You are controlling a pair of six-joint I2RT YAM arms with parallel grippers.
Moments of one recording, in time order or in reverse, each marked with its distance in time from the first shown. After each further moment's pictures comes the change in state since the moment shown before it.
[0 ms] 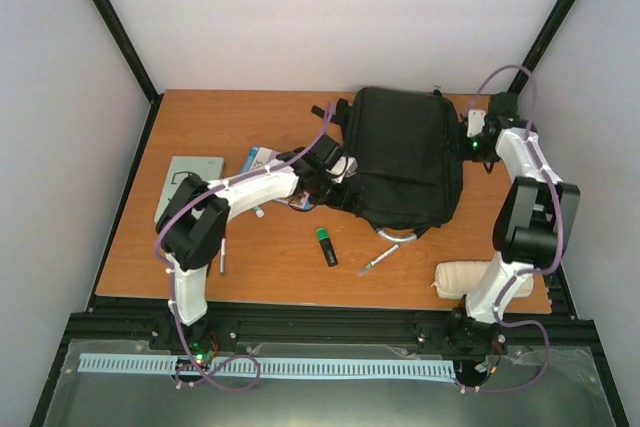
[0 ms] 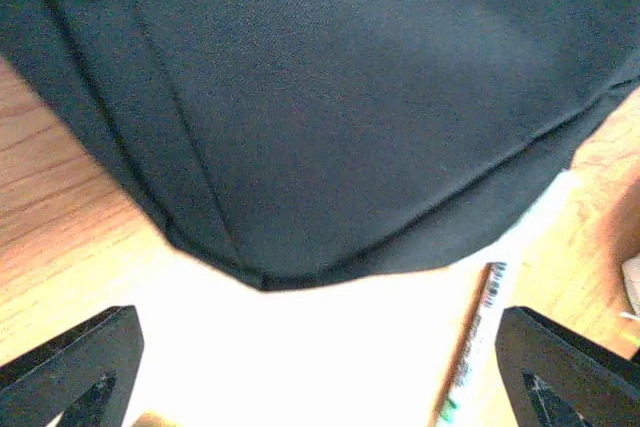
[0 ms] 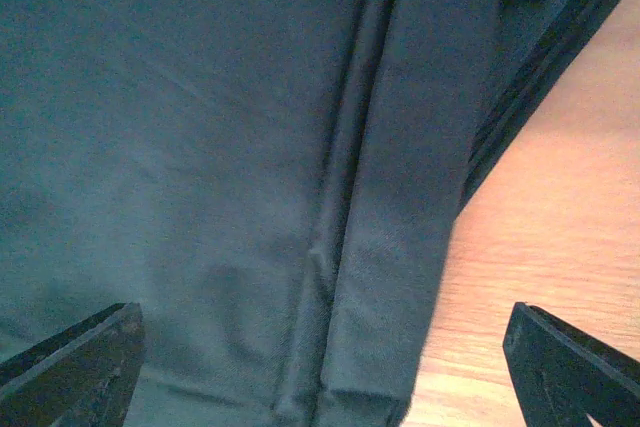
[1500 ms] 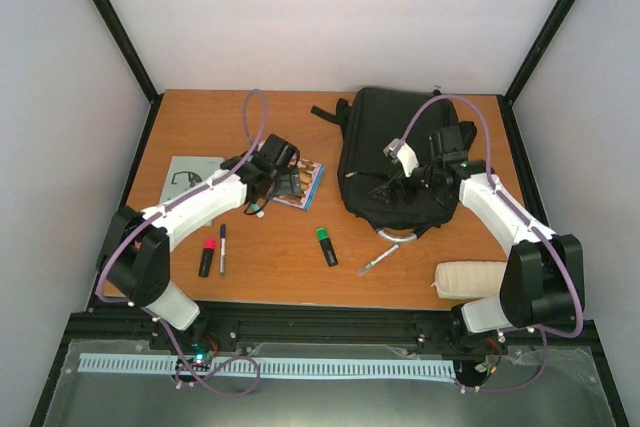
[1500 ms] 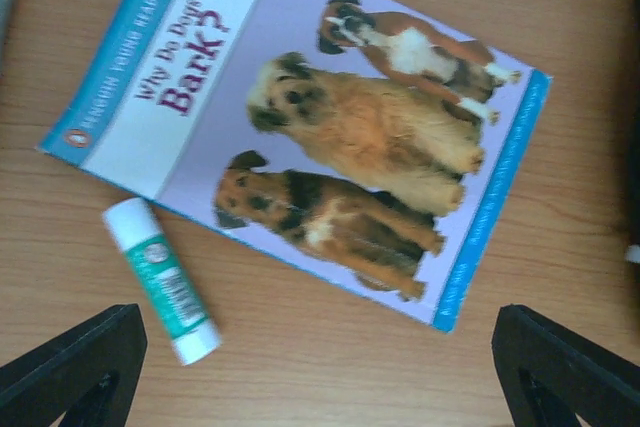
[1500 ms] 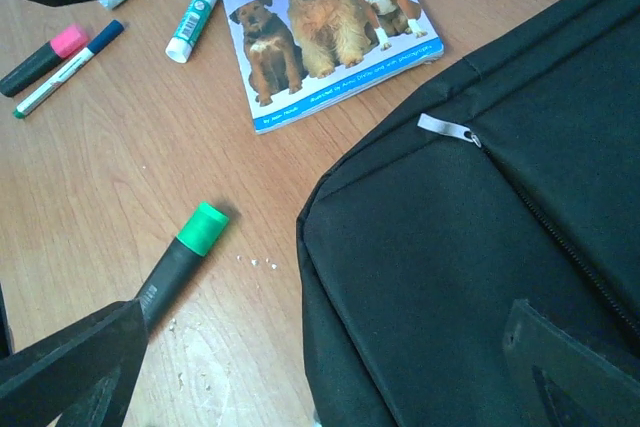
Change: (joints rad) left arm 0.153 -0.404 -0.270 -0.130 -0.667 -0.224; right arm 0.381 -0.460 -0.432 0.161 -0.430 -0.227
